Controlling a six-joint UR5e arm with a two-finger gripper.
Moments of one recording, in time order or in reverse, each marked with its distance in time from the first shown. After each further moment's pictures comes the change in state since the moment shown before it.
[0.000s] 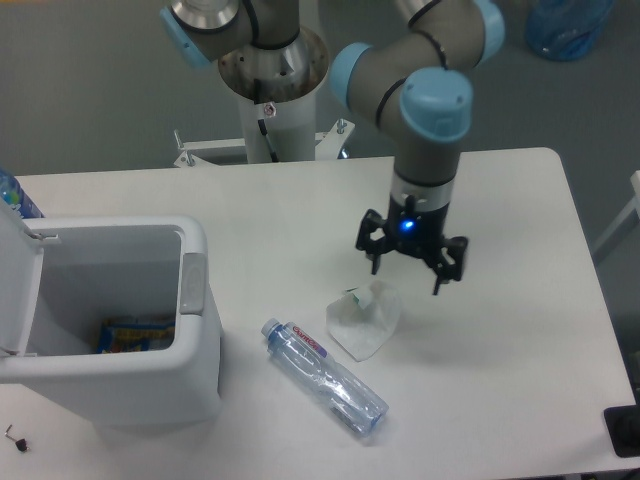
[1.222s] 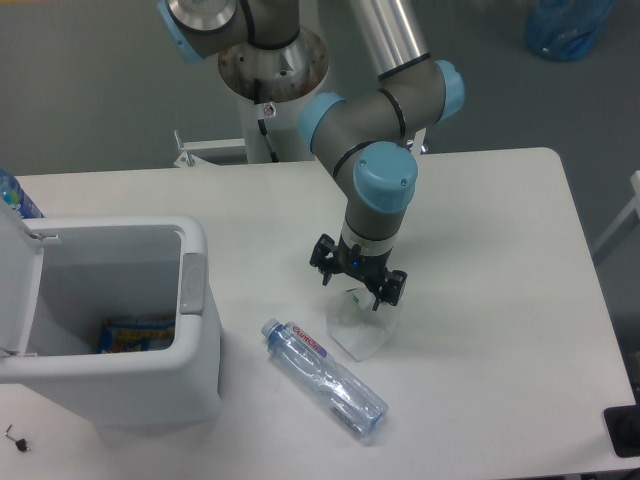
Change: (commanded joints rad) arm -0.058 -0.066 -0.017 0.003 0.057 -0.012
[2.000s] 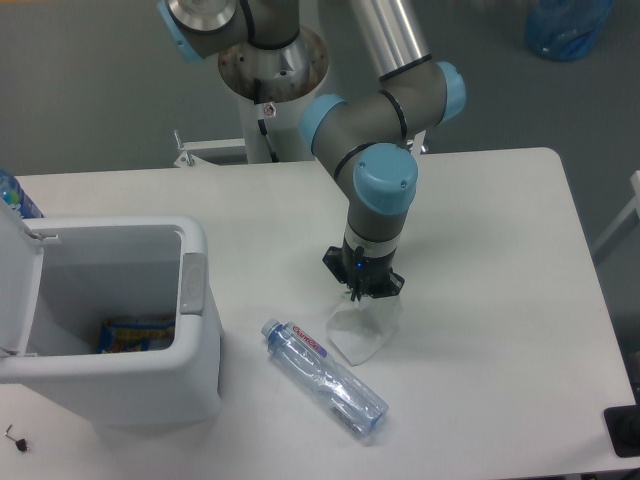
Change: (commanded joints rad) arm 0.000 0.000 0.032 0.002 0.005 -0.009
